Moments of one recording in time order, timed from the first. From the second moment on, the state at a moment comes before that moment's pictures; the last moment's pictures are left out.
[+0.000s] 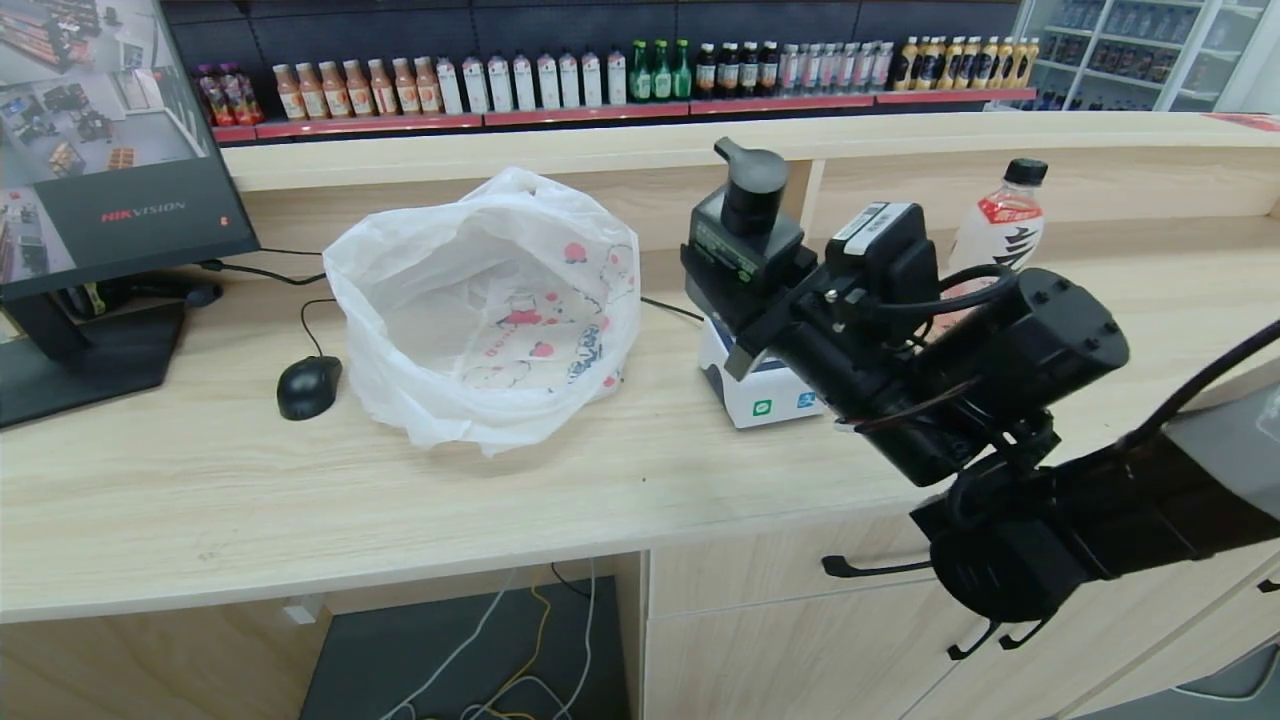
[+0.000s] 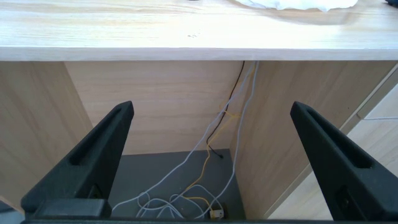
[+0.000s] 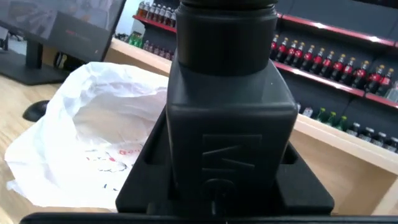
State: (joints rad) left arm 0.00 0.00 0.00 0.00 0.00 0.00; right arm 0.61 1.98 -0.96 -1.57 0.21 -0.40
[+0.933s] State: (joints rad) left arm 0.00 0.00 0.00 0.00 0.00 0.01; right arm 0.58 1.72 -0.65 -1.57 -0.06 -0.05
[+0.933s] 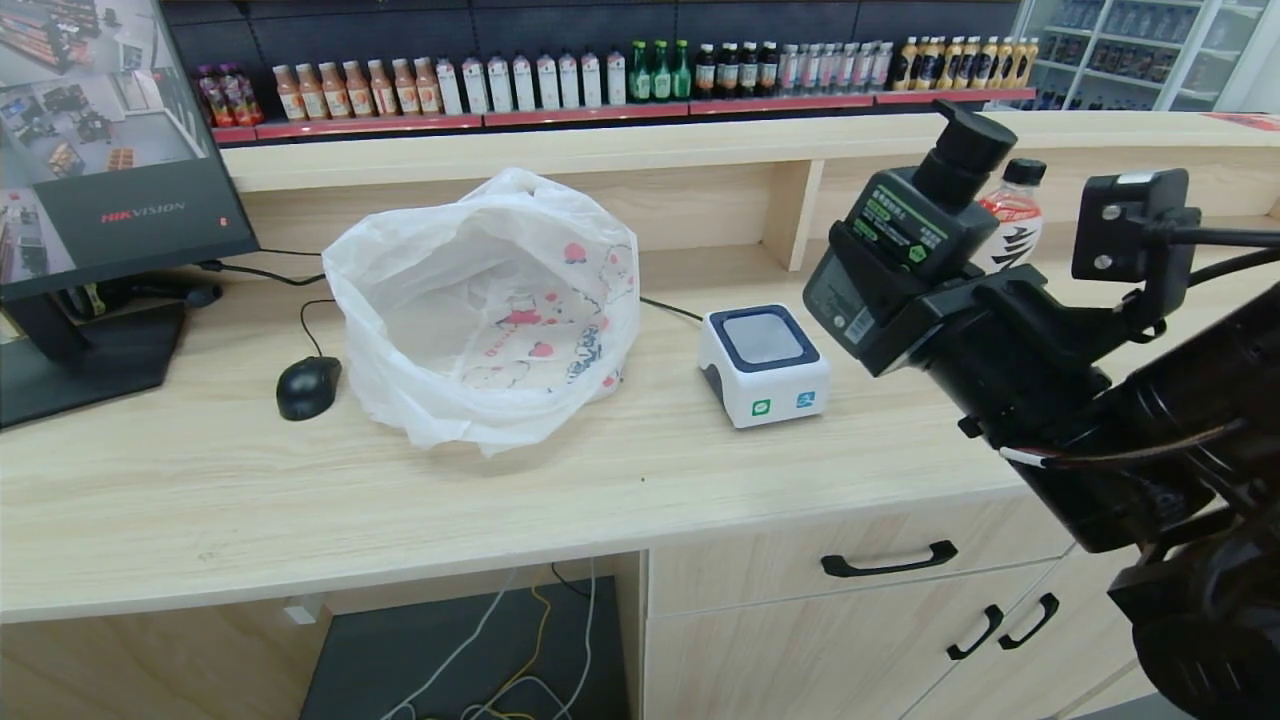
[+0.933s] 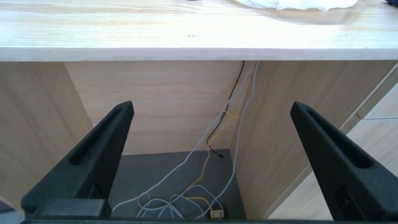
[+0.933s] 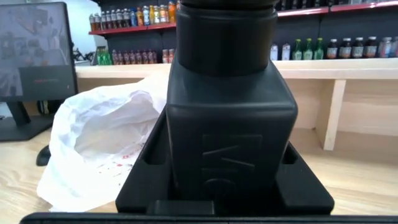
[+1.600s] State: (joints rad) left arm 0.00 0.00 0.00 0.00 0.00 0.01; right arm 0.57 1.74 -0.69 -1.57 -0.11 0.03
